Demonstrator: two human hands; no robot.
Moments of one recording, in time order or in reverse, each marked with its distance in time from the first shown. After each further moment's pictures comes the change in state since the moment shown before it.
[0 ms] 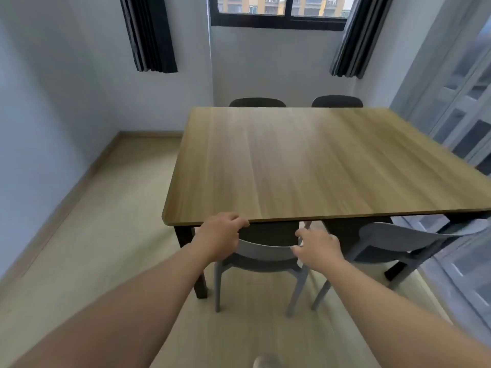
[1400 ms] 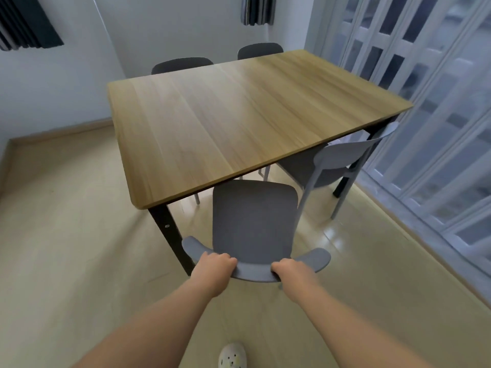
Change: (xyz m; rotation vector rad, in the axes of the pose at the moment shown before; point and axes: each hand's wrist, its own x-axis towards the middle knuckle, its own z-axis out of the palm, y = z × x) left_hand -0.076 -0.046 0.115 0.342 -0.350 0.364; right_hand -0.125 -0.063 0.133 0.013 -0.208 0.096
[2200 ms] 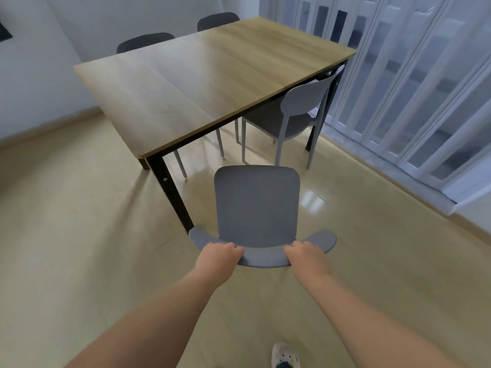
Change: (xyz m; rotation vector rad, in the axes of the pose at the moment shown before) left_hand -0.180 0.061 0.066 0.161 -0.013 0.186; right_hand -0.198 -0.061 0.116 0.032 0.185 0.230
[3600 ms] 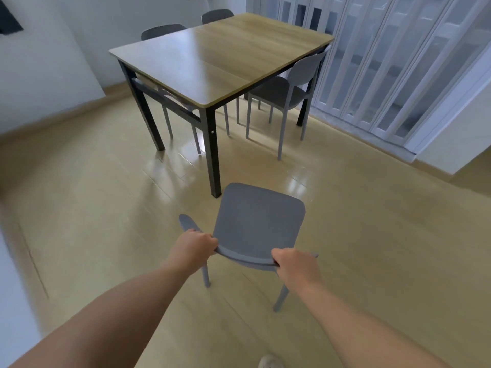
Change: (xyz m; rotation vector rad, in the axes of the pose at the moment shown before) left_hand -0.351 -0.165 0.157 0.171 0.052 0.132; right_hand -0.274 -0.343 0.105 0.110 0.014 0.124
